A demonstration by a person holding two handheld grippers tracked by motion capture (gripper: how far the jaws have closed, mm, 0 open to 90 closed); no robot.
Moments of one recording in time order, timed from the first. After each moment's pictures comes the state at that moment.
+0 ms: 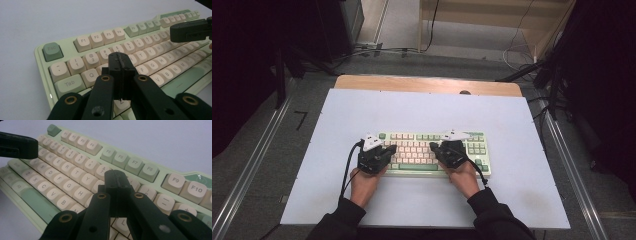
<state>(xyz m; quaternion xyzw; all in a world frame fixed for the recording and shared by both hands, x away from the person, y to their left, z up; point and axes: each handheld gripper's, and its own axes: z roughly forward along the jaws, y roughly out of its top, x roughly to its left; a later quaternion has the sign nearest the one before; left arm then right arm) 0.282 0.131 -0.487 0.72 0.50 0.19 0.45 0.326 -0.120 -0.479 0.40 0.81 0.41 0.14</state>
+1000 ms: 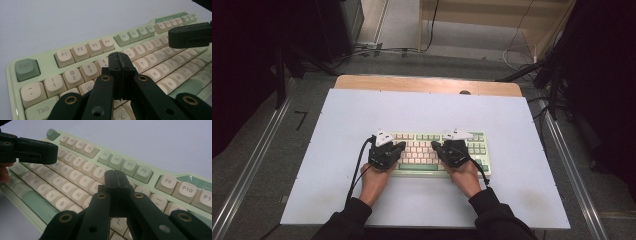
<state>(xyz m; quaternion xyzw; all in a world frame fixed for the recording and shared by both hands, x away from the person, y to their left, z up) 0.297 0.107 -0.486 0.72 0.50 0.18 0.44 0.326 -0.125 -0.476 0.40 0.80 0.41 0.15</state>
